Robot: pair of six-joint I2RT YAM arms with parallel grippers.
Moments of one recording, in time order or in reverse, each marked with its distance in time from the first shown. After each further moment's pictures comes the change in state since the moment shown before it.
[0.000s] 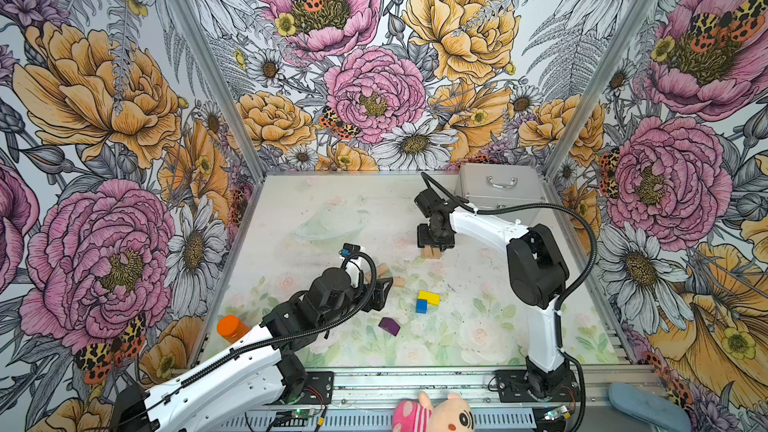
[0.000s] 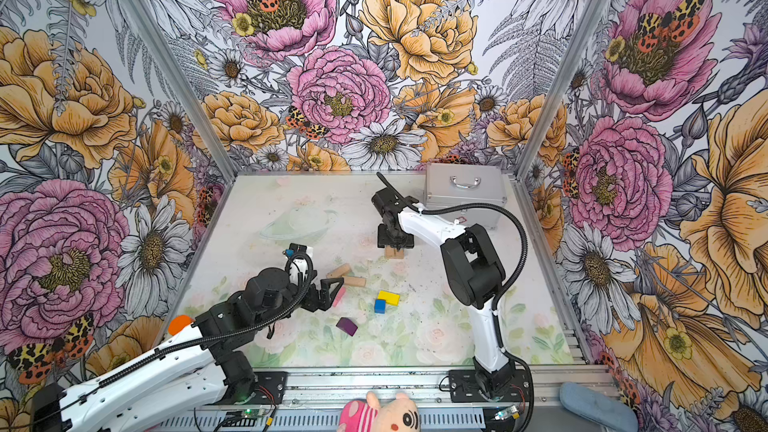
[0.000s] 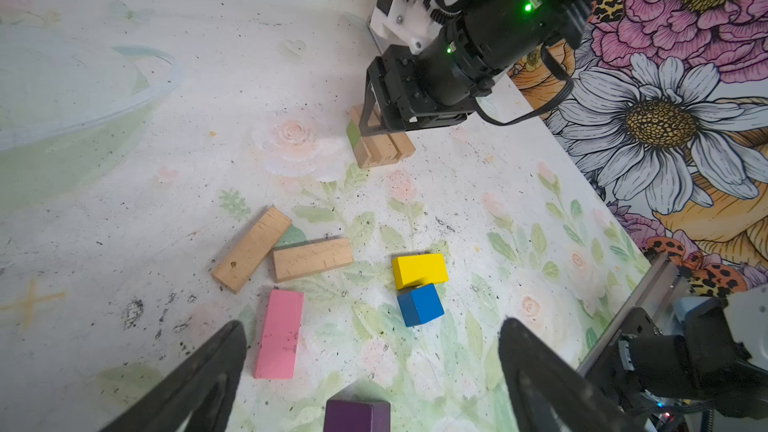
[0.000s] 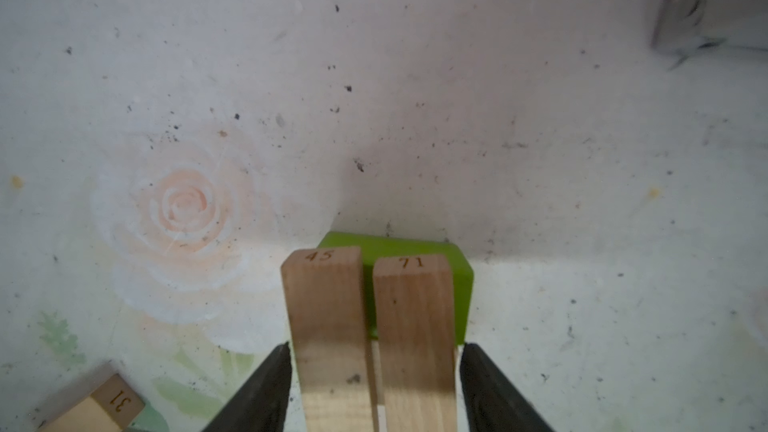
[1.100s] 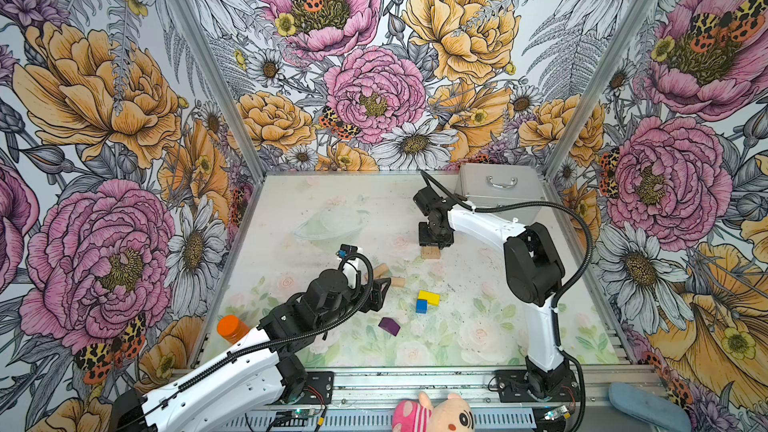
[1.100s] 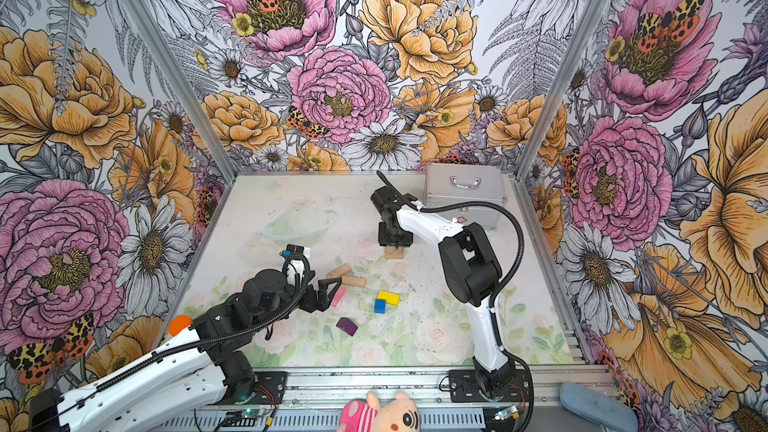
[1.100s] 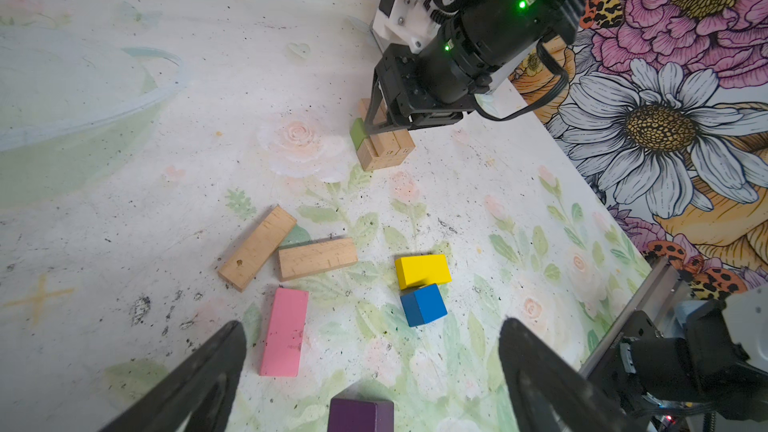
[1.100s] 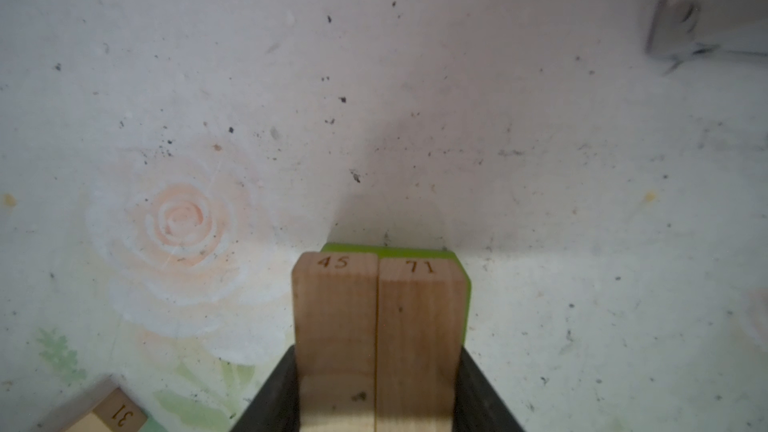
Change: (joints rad) left arm 0.005 -0.024 -0.014 -0.002 0.000 0.000; right arm 0.000 0.026 0.055 -0.035 0.007 0.014
